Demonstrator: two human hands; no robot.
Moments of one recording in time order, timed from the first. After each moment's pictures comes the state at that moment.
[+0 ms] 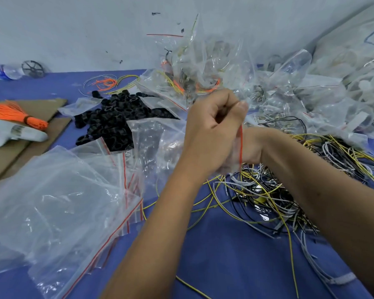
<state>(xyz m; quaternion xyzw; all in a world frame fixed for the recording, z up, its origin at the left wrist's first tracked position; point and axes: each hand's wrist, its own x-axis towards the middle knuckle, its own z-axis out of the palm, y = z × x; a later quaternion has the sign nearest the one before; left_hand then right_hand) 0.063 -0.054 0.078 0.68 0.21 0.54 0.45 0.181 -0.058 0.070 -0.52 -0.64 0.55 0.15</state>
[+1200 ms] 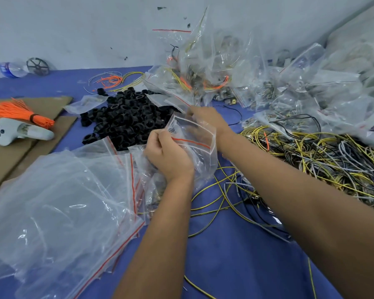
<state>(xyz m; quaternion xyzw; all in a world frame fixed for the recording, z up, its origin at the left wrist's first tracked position) 0.033 0.002 -0.004 0.29 0.42 0.76 0.40 0.144 0.054 0.017 -0.64 -0.74 0.05 0.21</state>
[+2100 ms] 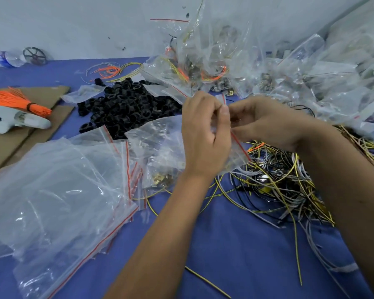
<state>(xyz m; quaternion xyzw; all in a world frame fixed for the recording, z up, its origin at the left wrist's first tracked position) 0.061 -0.037 0.019 0.69 0.28 0.64 0.18 0.208 -0.070 0.072 -0.49 -0.67 0.44 0.32</state>
